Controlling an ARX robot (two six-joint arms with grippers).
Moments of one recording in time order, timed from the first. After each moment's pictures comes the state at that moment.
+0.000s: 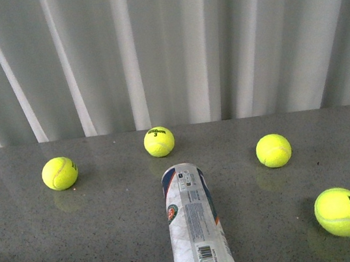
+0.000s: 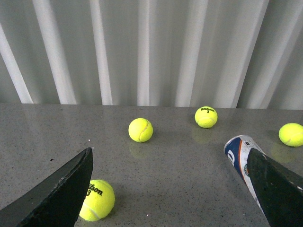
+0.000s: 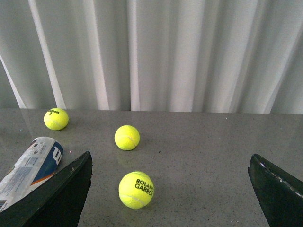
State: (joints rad) left arm 0.00 0.00 0.02 0.00 0.00 0.00; right arm 0.00 0.00 0.00 0.00 0.00 -0.01
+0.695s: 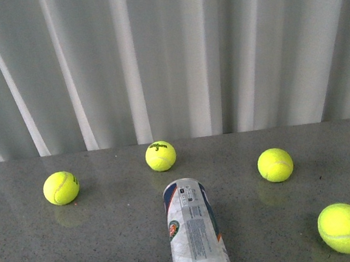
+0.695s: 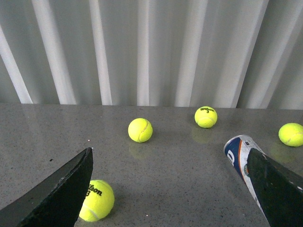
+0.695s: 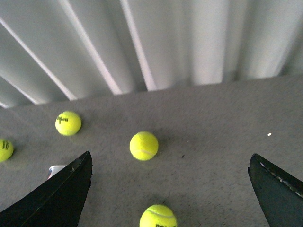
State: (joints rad) left arm 0.00 0.00 0.02 0.00 0.00 0.00; right arm -0.16 1.29 0.95 -0.07 -0.29 0.11
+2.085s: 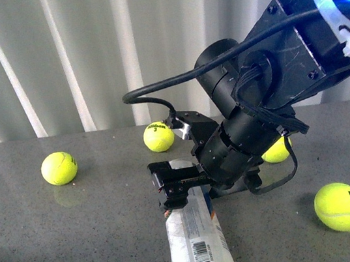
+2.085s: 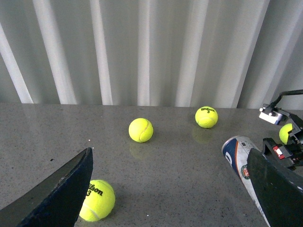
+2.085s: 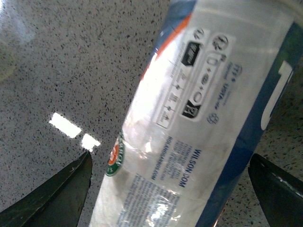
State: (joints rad) left arm 0.00 0.00 0.02 0.00 0.00 0.00; right arm 0.42 2.24 1.44 -0.28 -0.35 0.10
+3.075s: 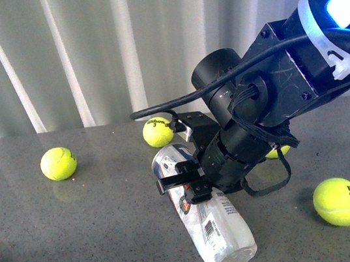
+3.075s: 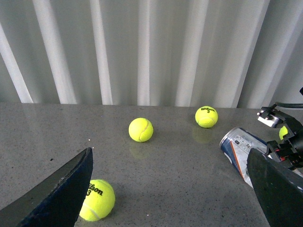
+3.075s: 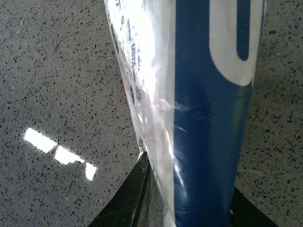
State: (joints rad) left arm 0.00 0.00 0.02 0.00 0.00 0.00; right arm 0.42 2.27 1.42 -0.18 -0.23 0.10
